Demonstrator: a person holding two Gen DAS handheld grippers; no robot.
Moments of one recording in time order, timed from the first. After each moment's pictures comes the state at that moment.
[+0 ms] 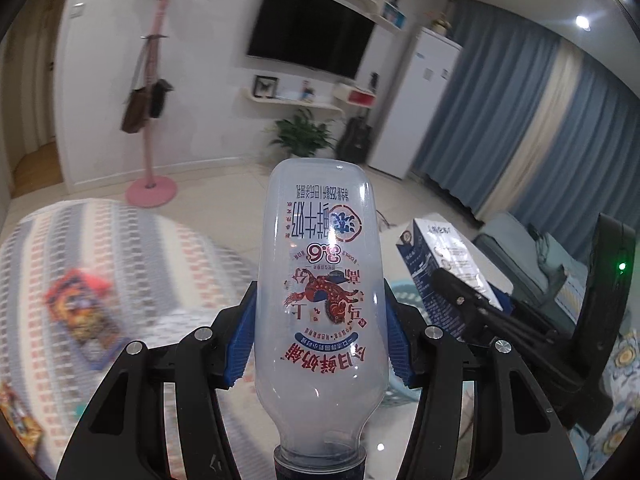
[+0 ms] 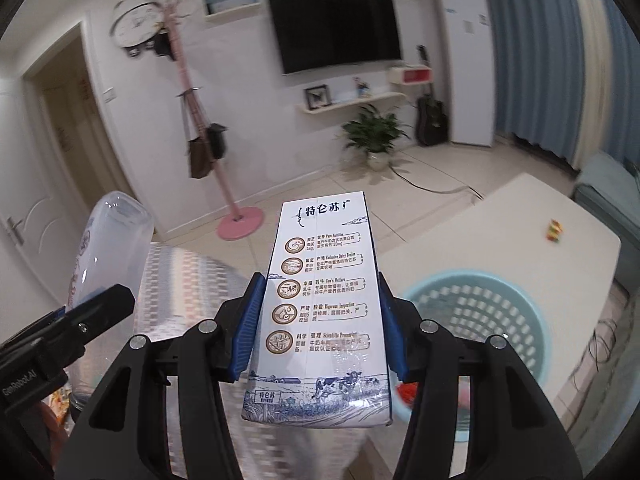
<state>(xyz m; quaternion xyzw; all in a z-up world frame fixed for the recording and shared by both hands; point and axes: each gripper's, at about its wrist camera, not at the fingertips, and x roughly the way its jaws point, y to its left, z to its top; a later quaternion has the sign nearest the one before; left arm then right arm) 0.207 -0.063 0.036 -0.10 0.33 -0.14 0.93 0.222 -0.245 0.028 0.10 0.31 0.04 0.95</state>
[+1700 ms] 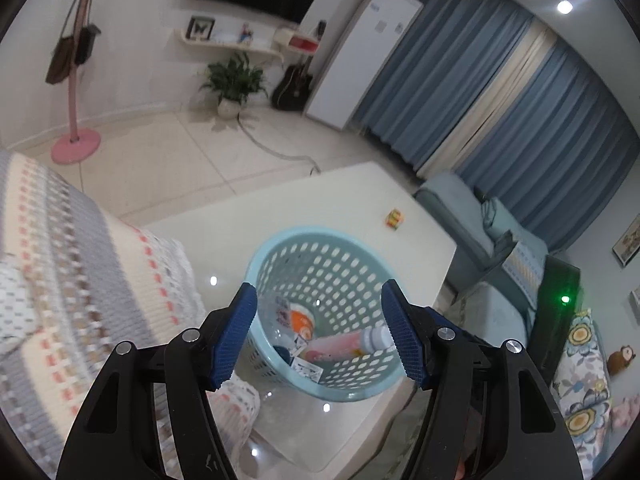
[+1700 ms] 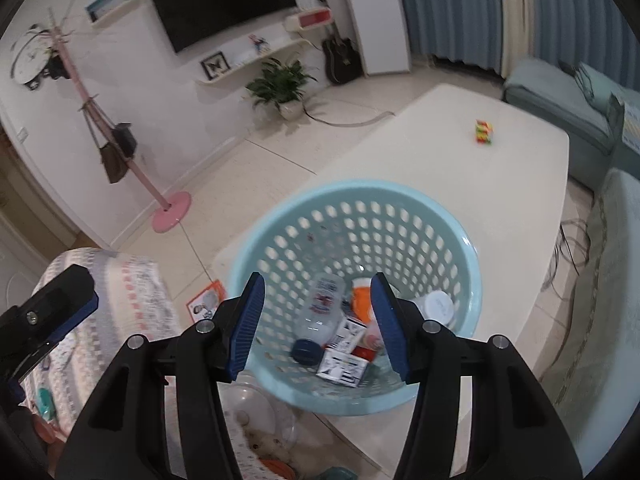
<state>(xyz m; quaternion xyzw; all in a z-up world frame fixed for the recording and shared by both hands) 0.237 -0.162 -0.026 -0.14 0.39 -0.25 0.88 0.217 -0.364 -0.056 0.18 0.38 -0.07 0.90</state>
